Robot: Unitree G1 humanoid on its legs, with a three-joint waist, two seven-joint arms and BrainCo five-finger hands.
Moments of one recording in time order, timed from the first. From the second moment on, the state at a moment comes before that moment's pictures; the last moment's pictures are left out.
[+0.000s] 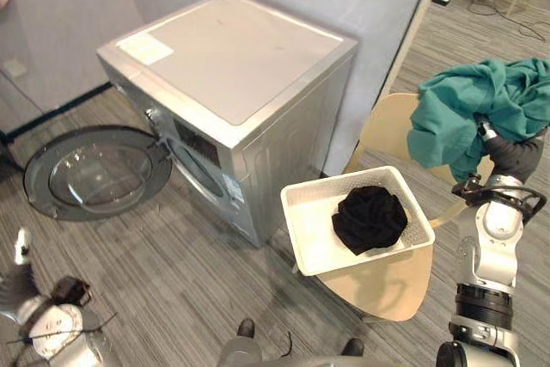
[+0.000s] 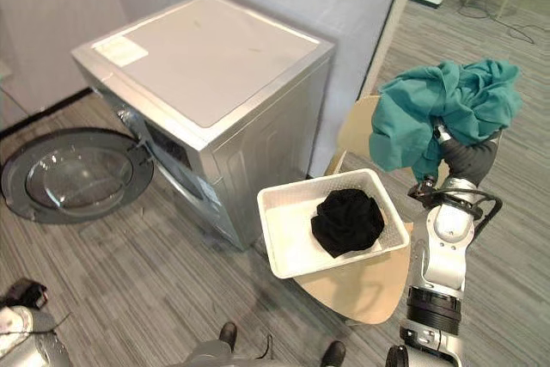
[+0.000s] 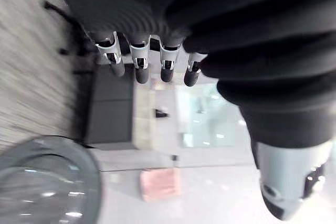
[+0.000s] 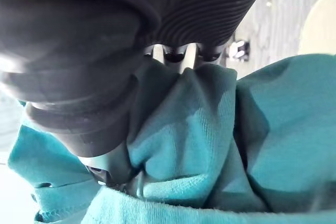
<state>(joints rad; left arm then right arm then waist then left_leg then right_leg) 0.09 0.09 0.77 -0.11 -0.09 -0.13 0.42 -0.27 -0.23 -0.39 -0.05 0.14 -0.15 -0.23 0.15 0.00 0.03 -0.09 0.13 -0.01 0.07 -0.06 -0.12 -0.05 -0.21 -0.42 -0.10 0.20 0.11</state>
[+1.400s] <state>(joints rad) -0.48 0.10 -0.30 0.01 -0.19 -0.10 0.11 -0.43 -0.05 0.08 -0.15 0.27 -0.16 -0.08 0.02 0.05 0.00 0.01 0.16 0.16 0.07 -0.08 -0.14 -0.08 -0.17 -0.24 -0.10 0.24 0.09</state>
